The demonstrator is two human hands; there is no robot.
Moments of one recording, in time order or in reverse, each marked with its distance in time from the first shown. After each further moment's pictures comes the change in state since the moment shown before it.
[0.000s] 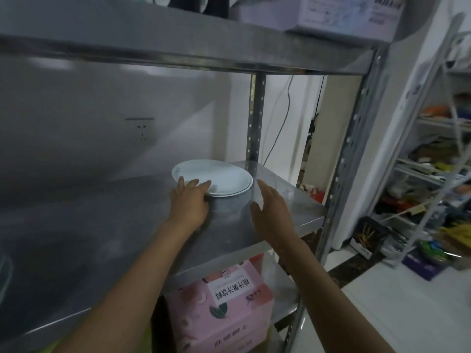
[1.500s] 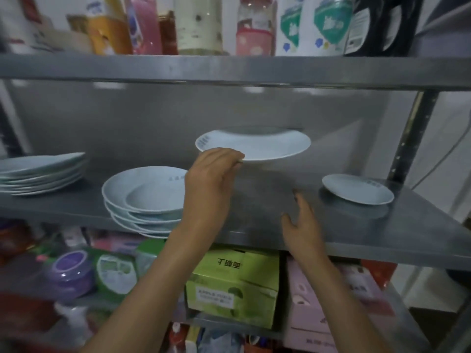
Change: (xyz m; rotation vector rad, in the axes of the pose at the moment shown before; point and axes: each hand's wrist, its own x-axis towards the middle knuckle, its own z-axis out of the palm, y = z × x) left_hand -0.256 -0.042 -0.215 -0.012 0.950 0.079; right_hand -0.128 -0.171 0.058 0.552 -0.271 -0.155
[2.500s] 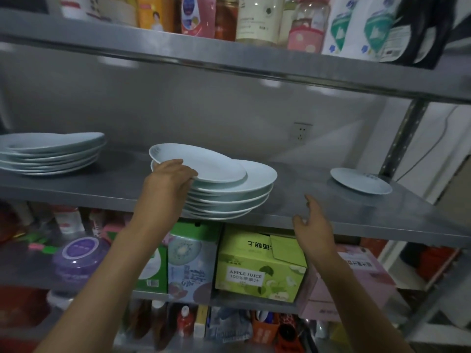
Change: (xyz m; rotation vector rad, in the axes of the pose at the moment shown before) left_hand -0.045 -0.147 -0.133 0.181 -0.293 -0.023; right_hand -0.059 -0.042 0.048 -0.244 0.028 0.113
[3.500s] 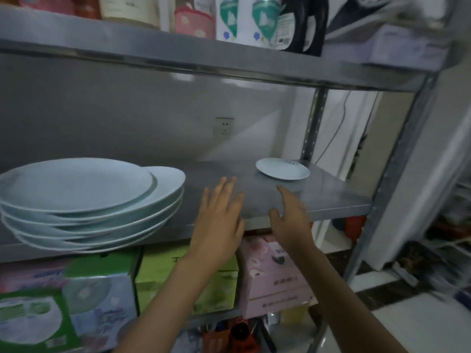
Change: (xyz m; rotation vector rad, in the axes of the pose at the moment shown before) left_hand 0.011 0.185 0.173 -0.133 -0.317 0.228; right_hand 0.031 0.076 -0.090 -0.156 0.216 -0.062
